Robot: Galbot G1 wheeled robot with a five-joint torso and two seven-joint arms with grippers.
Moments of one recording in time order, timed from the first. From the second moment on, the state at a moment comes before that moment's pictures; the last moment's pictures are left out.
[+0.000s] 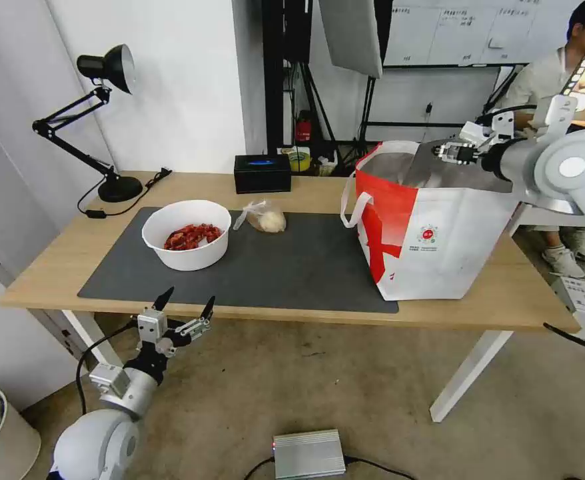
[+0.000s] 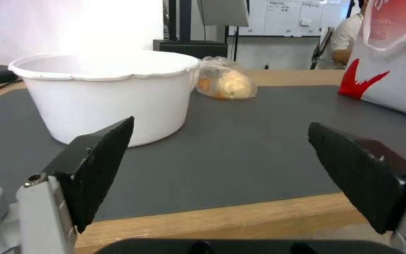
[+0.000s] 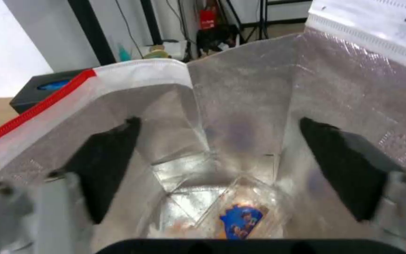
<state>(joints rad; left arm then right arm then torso) 1.51 -1.26 -0.64 -2.04 -0.35 0.01 0.23 -0.22 0.62 0.02 1.68 1.51 -0.73 0.54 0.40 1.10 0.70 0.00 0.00</state>
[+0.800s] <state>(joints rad) 1.52 -1.26 -0.64 -2.05 -0.36 0.01 0.21 -0.81 0.61 0.27 1.99 0.76 0.07 0.14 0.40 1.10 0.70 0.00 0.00</state>
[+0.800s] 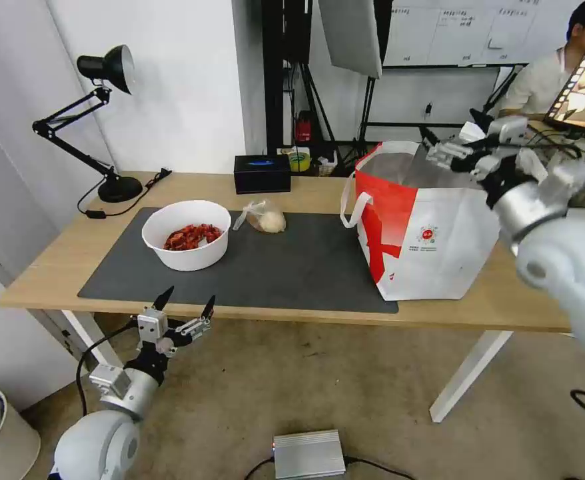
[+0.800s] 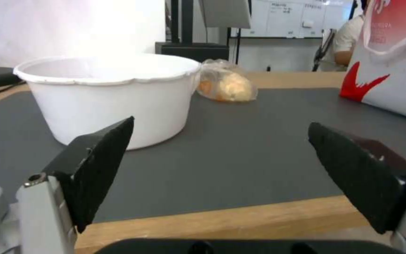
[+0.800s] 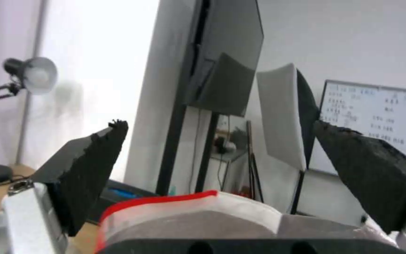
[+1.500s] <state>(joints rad) 1.50 -1.26 -0.64 -2.05 -0.37 0.03 0.14 -1.30 0.97 0.52 2.10 0.44 0.18 0.15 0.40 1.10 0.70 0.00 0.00</state>
